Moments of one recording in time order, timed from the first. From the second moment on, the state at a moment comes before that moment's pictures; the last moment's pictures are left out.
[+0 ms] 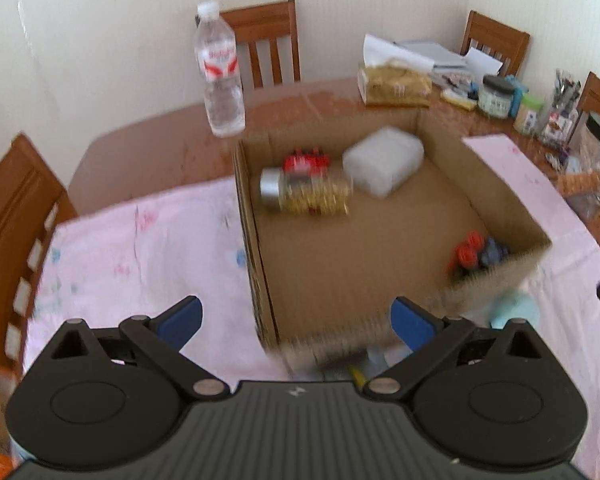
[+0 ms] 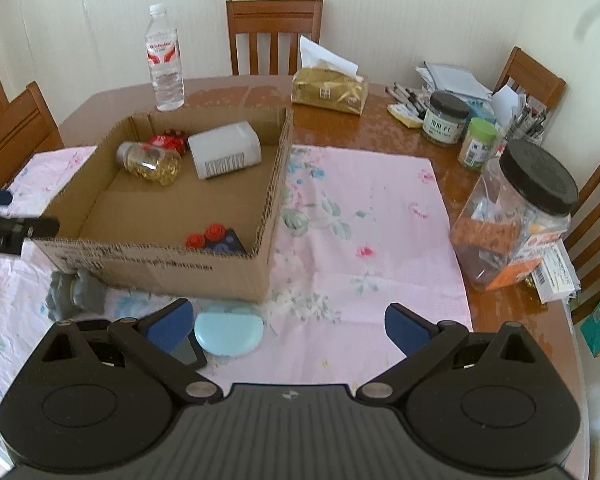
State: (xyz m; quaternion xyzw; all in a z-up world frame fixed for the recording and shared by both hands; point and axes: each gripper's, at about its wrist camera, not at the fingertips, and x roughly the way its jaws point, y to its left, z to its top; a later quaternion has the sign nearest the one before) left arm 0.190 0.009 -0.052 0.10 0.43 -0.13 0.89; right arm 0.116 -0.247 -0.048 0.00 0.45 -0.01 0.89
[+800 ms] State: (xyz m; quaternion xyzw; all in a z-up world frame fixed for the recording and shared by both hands) left arm 0.119 -0.031 -0.101 0.10 0.51 -0.11 0.85; right arm 0.089 -0.255 -0.072 -0.01 0.47 0.06 0.88
